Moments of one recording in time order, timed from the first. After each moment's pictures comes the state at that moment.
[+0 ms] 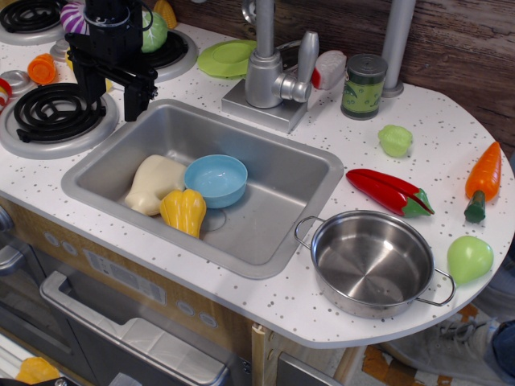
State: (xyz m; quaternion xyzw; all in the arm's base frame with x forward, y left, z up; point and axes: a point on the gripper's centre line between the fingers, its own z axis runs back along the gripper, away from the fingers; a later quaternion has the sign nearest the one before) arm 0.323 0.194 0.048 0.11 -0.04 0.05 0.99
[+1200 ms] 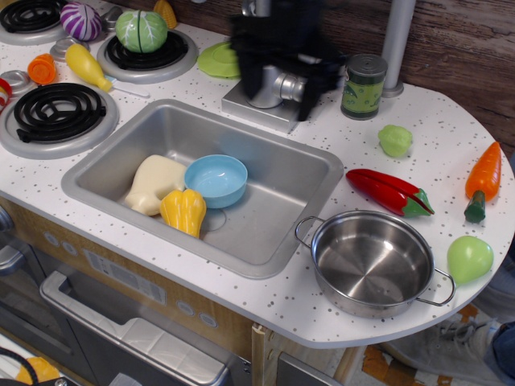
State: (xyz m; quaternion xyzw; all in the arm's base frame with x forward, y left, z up) arm 0.354 -0.011 0.103 0.06 -0.06 0.03 1.00
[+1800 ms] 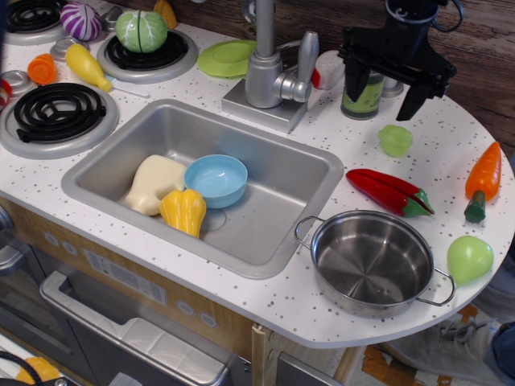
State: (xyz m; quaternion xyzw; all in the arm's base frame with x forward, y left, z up) arm 0.434 -0.064 0.076 0.05 -0.14 0.00 0.99
